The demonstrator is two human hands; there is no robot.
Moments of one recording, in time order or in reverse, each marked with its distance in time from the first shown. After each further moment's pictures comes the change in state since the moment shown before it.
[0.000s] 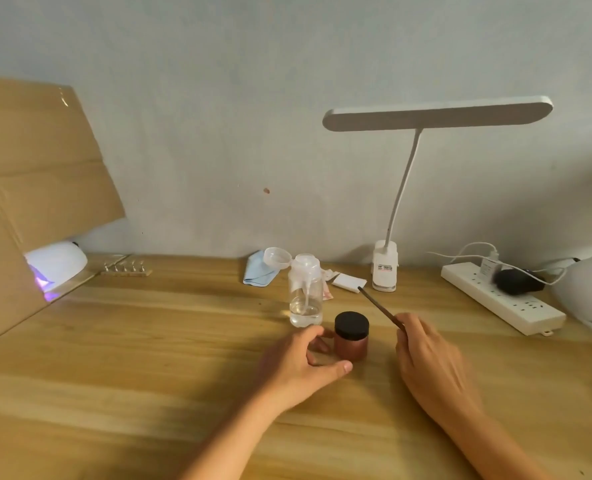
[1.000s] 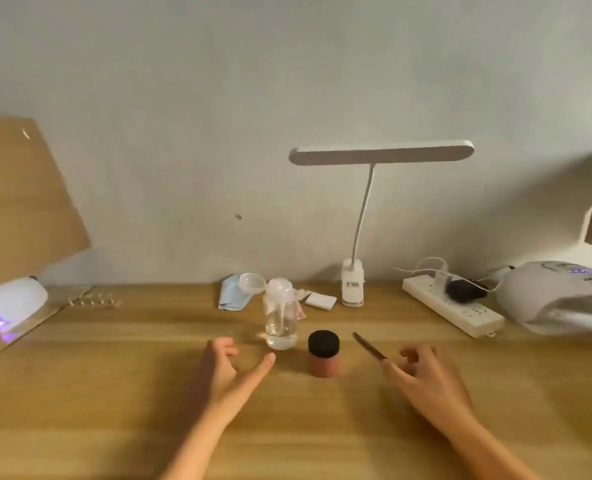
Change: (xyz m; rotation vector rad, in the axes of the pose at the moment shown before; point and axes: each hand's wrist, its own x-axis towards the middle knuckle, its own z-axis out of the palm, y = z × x) left_hand -0.002 -0.035 -0.032 -0.195 0.424 -0.200; right_hand -0.016 0.025 -0.023 0.335 -0.079 0.488
